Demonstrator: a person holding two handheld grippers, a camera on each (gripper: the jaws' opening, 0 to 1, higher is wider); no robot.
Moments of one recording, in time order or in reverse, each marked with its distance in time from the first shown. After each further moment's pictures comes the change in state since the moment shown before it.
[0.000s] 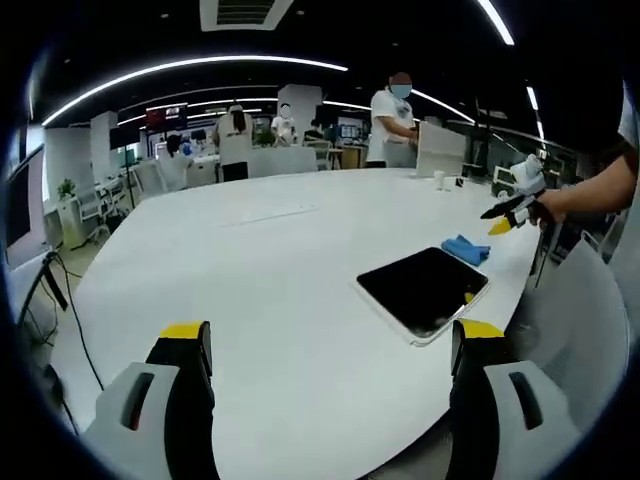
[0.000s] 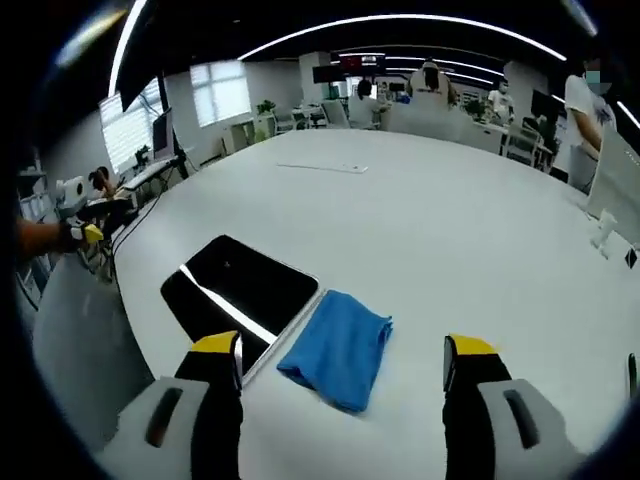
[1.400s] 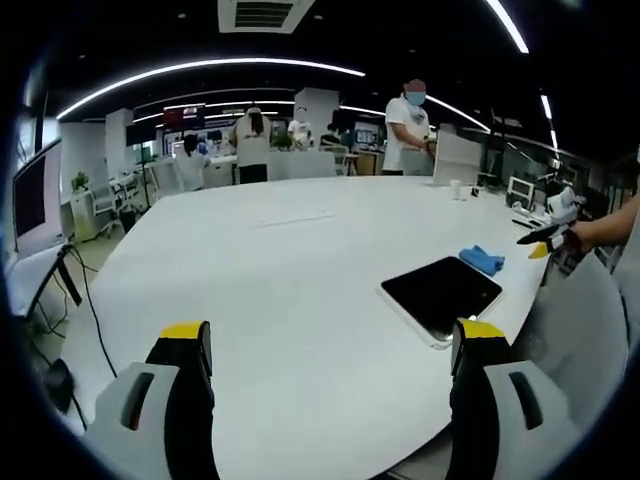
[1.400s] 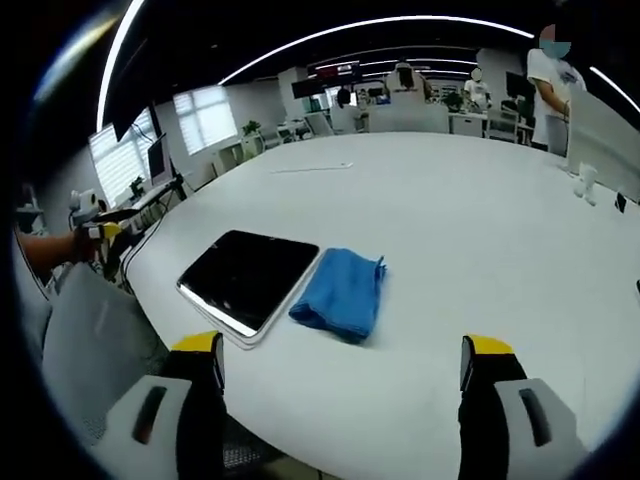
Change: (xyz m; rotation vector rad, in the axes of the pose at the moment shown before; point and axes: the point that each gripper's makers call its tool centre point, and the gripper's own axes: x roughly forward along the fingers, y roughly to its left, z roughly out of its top) left arm -0.012 0.027 0.008 -0.049 -0.028 0.061; right arm -0.028 0.009 -0.044 0.160 -0.012 0.009
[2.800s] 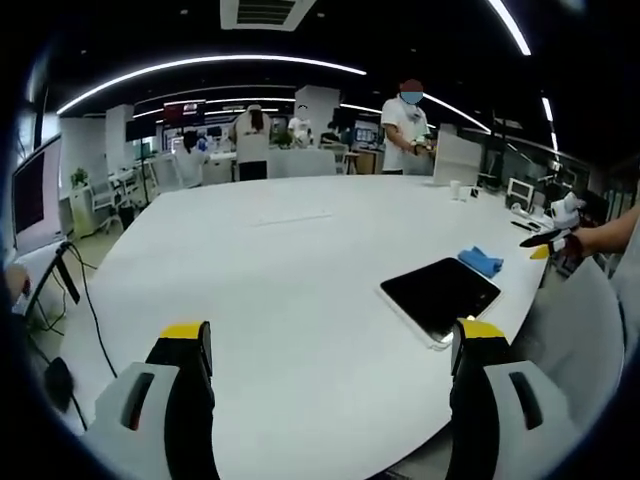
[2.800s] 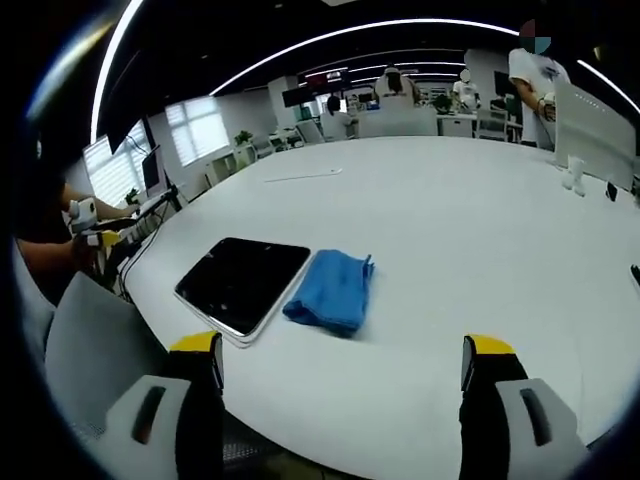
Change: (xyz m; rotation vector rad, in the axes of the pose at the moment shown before) left arm 0.000 0.003 0.002 -0.012 0.011 -0.004; right arm -0.011 -0.010 -0.004 0.039 -0.031 -0.027
